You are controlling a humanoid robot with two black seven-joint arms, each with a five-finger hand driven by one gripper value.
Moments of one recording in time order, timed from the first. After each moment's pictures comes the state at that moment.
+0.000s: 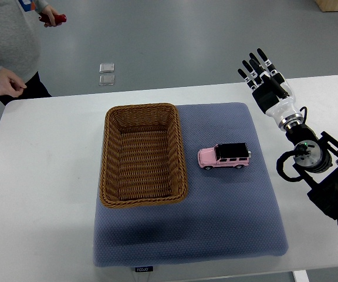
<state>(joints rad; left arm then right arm) -0.07 0.00 -0.08 -0.26 0.12 -0.04 -0.05 0.58 -0.14 1.06 0.76 -0.13 0.32 0.31</state>
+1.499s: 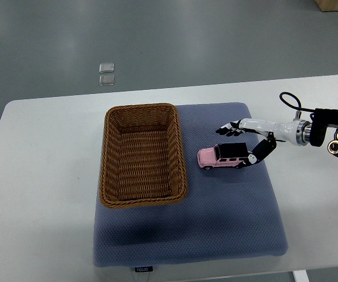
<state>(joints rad) -0.08 0.00 -0.09 -0.25 0.12 -0.04 -0.05 0.76 -0.58 0.44 1.07 -1.29 0.34 0.25</state>
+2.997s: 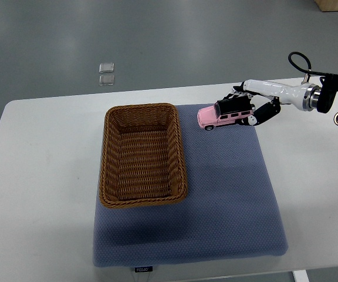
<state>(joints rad) -0.08 0.00 -0.08 -0.25 0.12 -0.04 -0.04 0.94 -0.61 0.42 1.07 -1.32 0.25 0.30</state>
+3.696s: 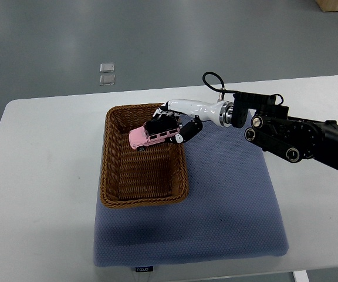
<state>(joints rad) -0.08 0.00 -0.08 -0.26 0.12 -0.04 -0.04 1.01 -0.16 0.28 0.80 -1.33 0.15 0.30</state>
